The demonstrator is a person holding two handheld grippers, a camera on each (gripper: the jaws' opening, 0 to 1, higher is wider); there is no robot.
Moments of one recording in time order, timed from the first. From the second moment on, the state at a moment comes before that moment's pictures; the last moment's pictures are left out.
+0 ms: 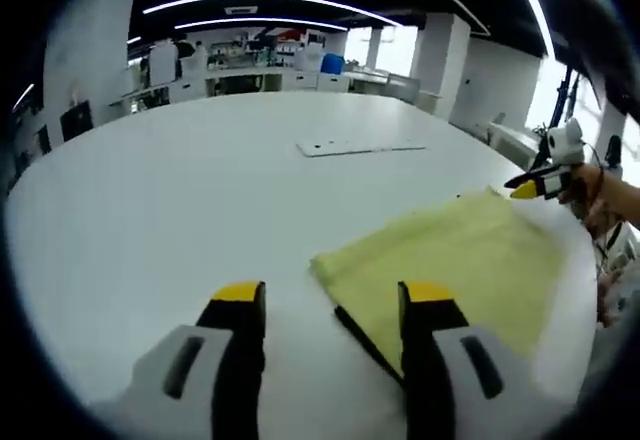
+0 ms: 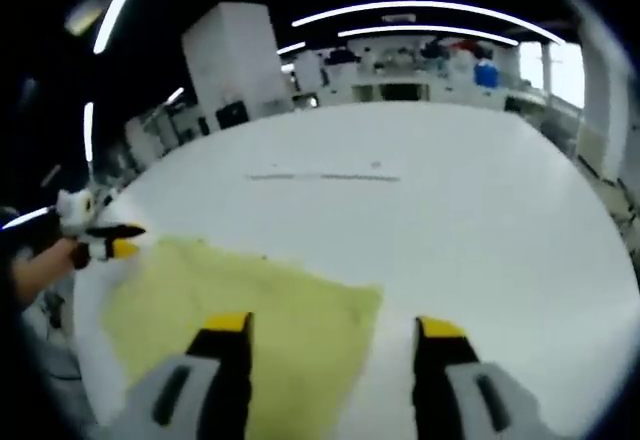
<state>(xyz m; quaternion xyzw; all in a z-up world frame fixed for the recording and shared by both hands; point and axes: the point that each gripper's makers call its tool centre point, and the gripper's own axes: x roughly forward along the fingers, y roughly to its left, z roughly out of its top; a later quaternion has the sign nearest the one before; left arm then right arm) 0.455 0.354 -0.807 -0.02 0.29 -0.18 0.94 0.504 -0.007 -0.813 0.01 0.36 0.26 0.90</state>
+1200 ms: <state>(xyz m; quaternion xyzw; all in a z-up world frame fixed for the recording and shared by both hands) 0.329 0.317 -0.811 -0.01 0.31 -0.27 0.91 0.371 -0.024 -0.818 -0.02 0.39 0.36 0.85</state>
